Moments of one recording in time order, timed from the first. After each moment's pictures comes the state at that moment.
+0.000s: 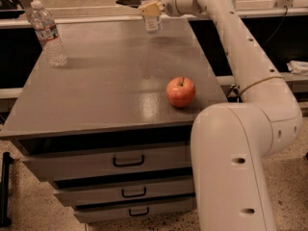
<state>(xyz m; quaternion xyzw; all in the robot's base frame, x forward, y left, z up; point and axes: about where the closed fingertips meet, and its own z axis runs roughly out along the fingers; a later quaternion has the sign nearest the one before) 0.910 -0.007 0.973 -0.41 0.67 0.14 0.60</state>
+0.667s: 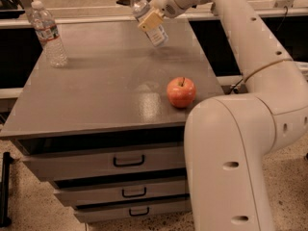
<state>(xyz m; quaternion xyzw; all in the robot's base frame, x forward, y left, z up) 0.838 0.005 0.951 -0.57 0.67 0.09 0.46</state>
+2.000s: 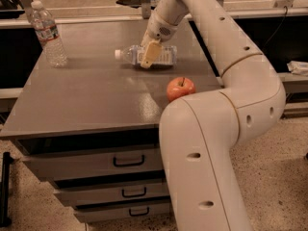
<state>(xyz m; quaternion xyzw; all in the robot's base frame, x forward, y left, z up) 0.757 0.018 0.852 -0.71 0.65 0.13 0.22</state>
